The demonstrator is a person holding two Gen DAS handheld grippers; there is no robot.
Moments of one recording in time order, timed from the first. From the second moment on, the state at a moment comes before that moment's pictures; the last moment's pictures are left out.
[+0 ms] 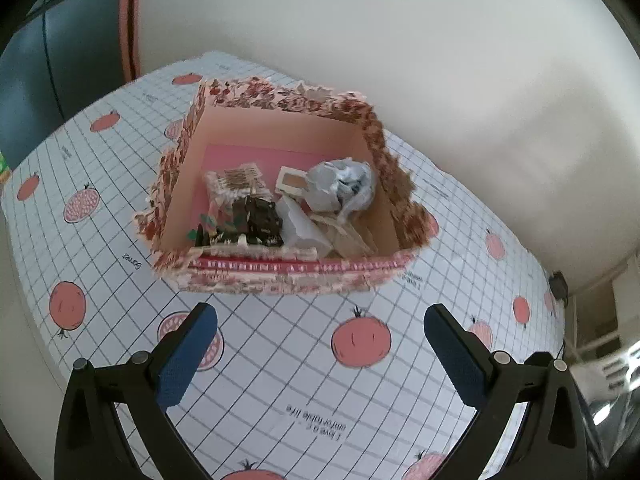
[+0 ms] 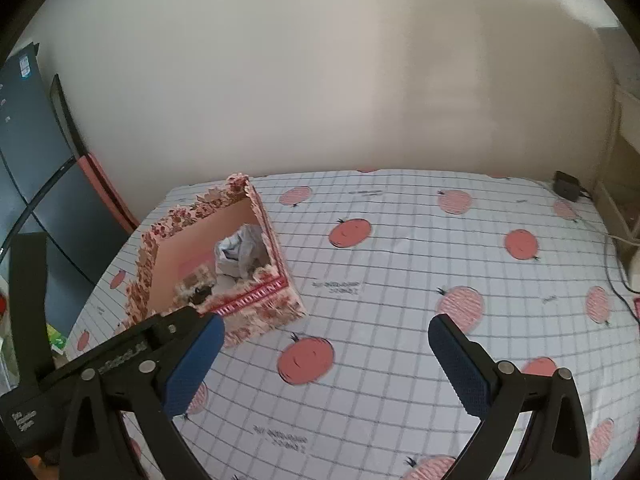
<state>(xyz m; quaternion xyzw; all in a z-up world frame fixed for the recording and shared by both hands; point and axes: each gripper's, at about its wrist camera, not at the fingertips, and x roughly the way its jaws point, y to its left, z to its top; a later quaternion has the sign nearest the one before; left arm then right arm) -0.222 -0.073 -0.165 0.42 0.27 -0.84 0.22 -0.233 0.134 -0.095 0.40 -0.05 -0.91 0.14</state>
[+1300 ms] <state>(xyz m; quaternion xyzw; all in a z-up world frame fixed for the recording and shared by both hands) -0.105 0.006 -0.114 0.42 0.15 -0.87 0.20 -0.084 0.180 -0.057 0.37 -0.06 -0.92 0.10</state>
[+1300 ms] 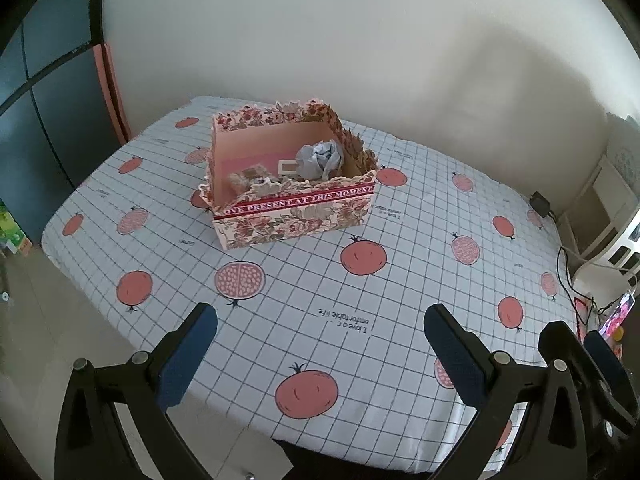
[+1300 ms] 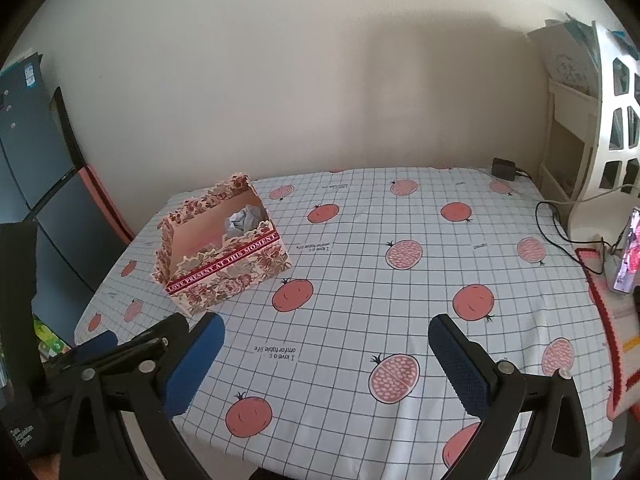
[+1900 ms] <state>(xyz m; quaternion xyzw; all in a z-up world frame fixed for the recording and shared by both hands) -0.083 0.010 -0.092 0.40 0.16 -0.88 0.19 -0.059 0.180 -0.034 0.35 -0.05 -0.93 0.10</state>
